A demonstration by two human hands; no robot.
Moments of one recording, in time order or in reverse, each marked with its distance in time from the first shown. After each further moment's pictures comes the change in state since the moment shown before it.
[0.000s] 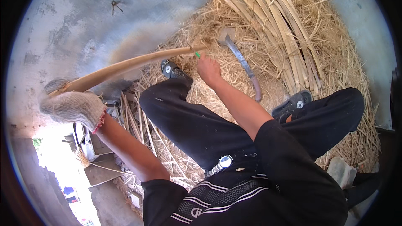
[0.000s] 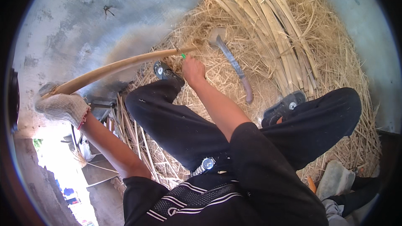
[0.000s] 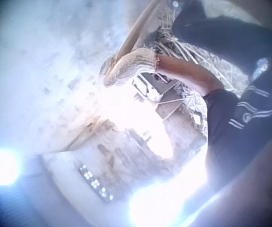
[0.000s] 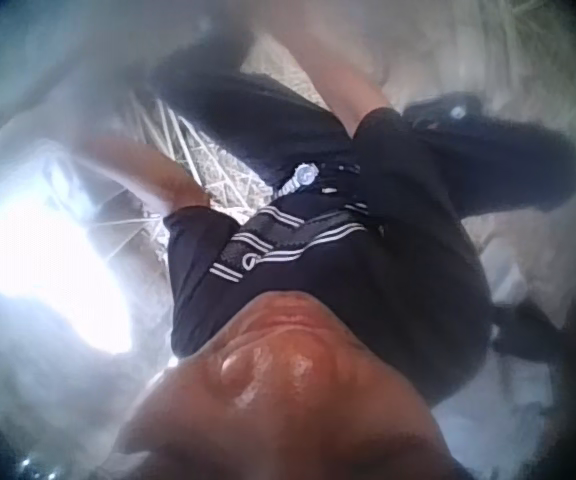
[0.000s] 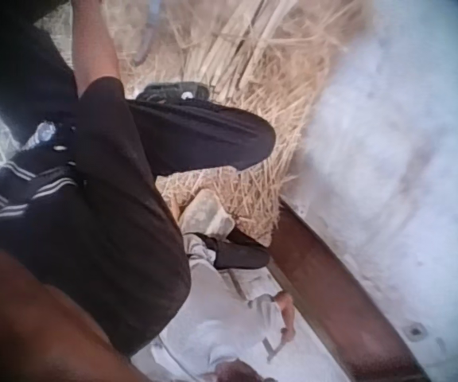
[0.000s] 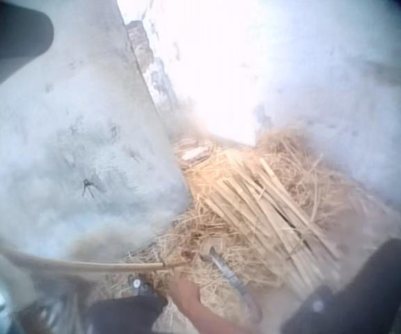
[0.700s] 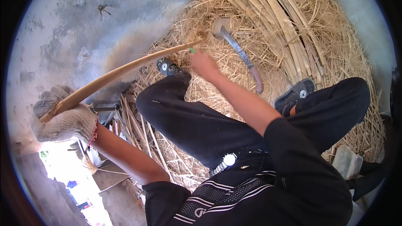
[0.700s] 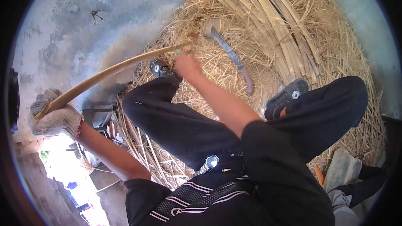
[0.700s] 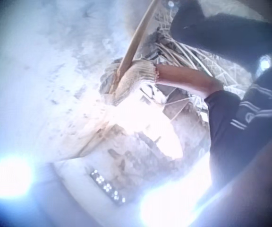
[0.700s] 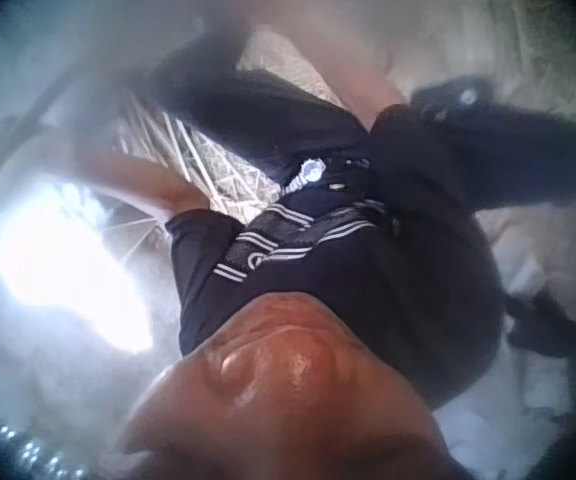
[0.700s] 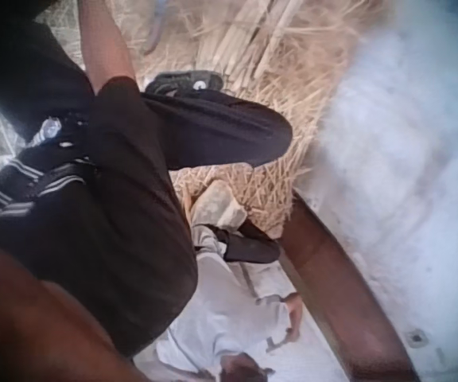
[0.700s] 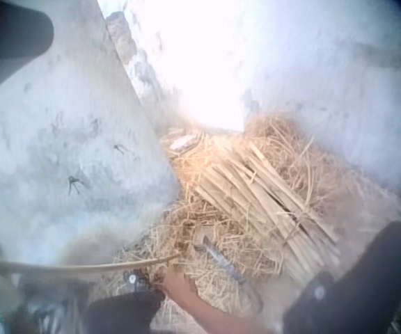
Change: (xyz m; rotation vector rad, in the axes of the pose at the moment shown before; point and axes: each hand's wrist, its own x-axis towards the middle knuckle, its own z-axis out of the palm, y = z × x) left_hand 0.003 0.029 0.003 -1.109 -0.015 -0.490; right_hand -0.012 0.007 -0.027 0.362 -0.105 0.009
